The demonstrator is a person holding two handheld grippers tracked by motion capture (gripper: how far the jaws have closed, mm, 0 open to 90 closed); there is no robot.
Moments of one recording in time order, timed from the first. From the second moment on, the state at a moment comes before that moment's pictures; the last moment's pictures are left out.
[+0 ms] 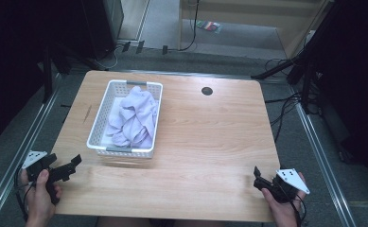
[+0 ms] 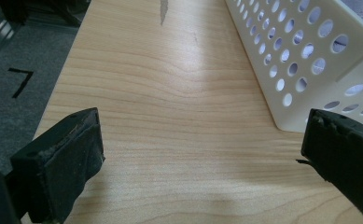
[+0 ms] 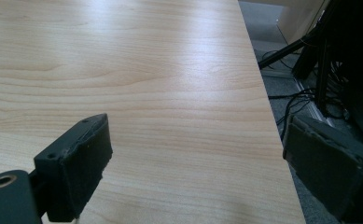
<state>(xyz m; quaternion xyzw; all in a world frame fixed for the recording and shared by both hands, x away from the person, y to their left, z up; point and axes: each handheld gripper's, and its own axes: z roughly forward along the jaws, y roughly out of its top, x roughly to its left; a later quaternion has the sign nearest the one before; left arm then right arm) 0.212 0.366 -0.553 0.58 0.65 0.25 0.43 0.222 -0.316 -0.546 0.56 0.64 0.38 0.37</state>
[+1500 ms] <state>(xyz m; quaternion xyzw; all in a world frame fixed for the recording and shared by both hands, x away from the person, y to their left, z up) 0.325 0.248 -0.431 0.76 0.57 0.16 0.25 0.222 -0.318 -0.546 0.56 0.64 0.38 0.36</state>
